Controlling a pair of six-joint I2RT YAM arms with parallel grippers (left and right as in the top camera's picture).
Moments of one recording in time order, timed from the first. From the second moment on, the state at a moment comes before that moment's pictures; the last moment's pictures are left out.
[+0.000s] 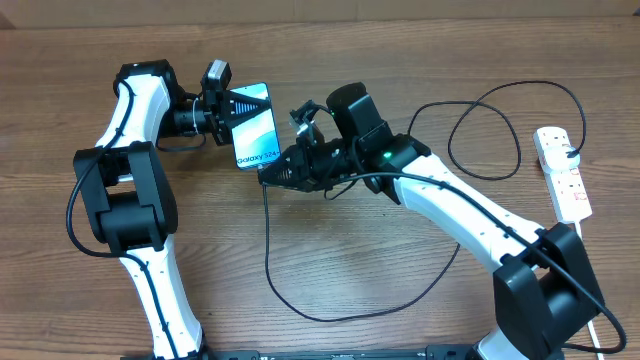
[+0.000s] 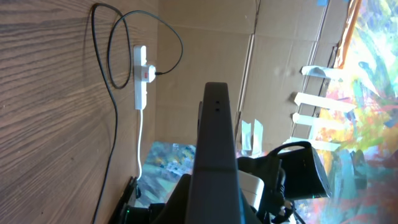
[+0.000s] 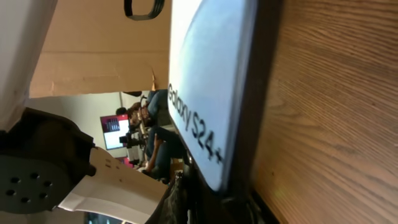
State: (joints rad) left arm 0.11 2.32 1.87 -1.68 1.56 0.47; right arm 0.60 1.77 1.29 -0.22 -0.95 0.89
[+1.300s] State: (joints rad) left arm 0.12 2.32 1.87 -1.68 1.56 0.47; right arm 0.66 1.77 1.29 -0.13 -0.79 1.04
